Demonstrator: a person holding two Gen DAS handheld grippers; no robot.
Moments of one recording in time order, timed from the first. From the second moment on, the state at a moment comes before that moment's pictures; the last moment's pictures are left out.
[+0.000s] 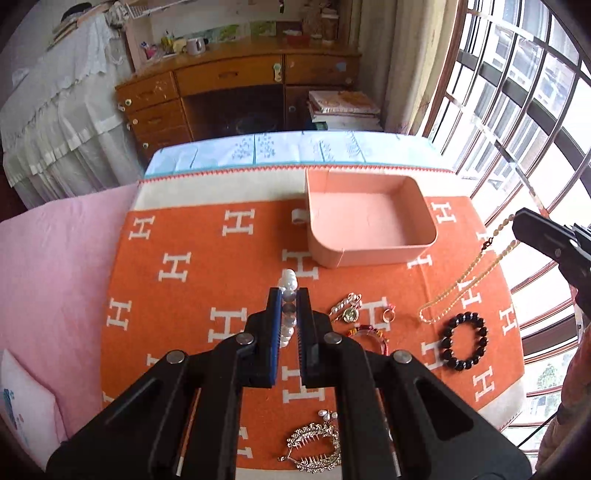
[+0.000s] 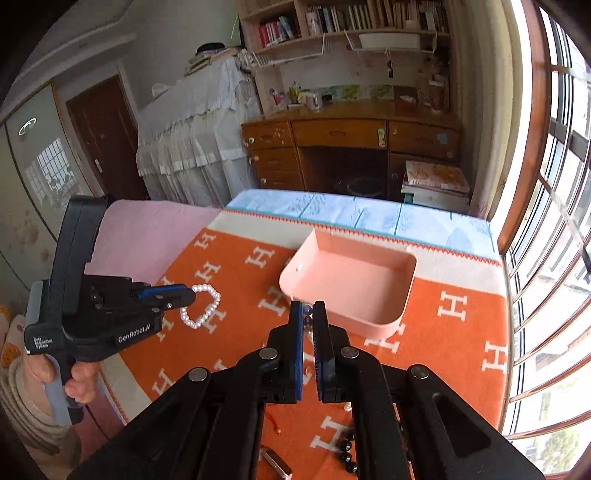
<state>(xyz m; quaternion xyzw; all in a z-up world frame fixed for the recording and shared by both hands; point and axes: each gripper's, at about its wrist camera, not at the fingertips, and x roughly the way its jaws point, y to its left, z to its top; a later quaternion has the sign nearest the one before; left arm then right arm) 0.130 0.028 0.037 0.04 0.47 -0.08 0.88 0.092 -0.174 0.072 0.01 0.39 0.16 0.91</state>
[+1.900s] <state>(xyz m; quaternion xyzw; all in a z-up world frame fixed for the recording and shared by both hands) 0.189 0.002 -0.001 -0.01 0.52 -0.17 0.84 0.112 -0.215 0.020 0.07 0.41 0.05 0.91</state>
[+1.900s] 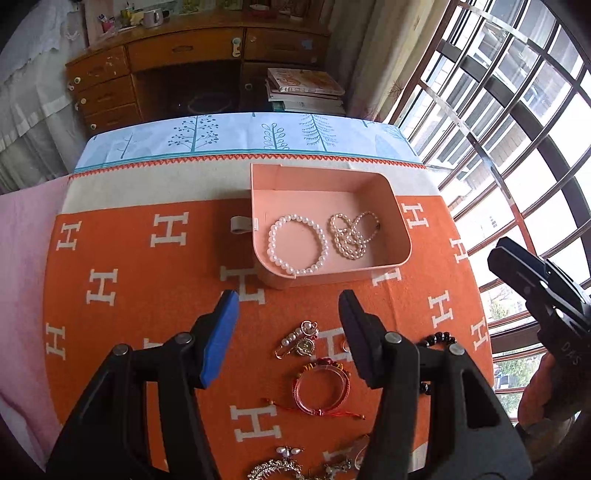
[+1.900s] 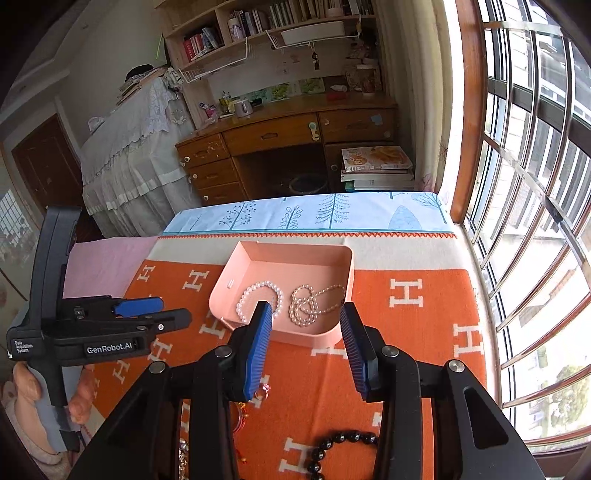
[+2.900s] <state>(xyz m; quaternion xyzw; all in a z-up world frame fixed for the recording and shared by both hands) 0.055 0.032 -0.064 -0.01 0.50 -0.11 0.86 -0.044 -0.221 -0.058 0.09 0.44 0.03 0.89</state>
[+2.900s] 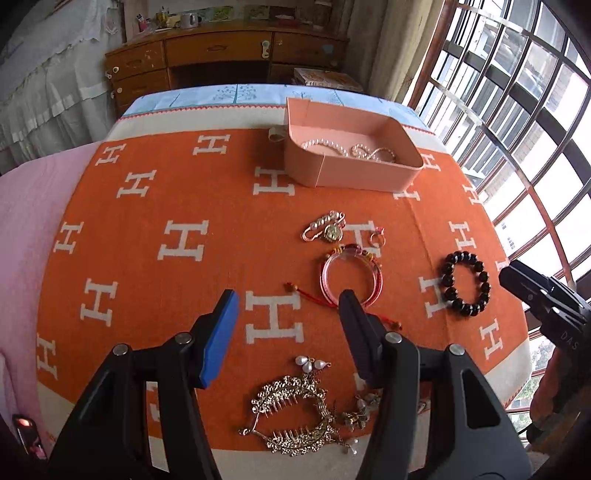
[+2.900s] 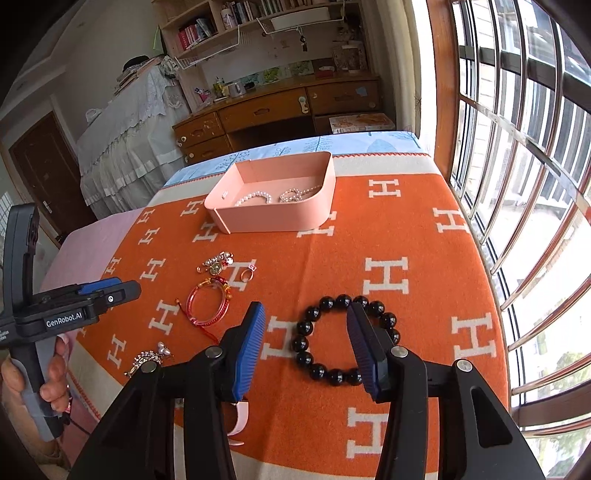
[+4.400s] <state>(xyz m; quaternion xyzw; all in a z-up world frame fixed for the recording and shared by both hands) -0.004 0.000 -0.113 0.05 0.58 -0.09 0.81 -0.043 -0.181 -0.139 -0.04 0.45 0.05 0.89</state>
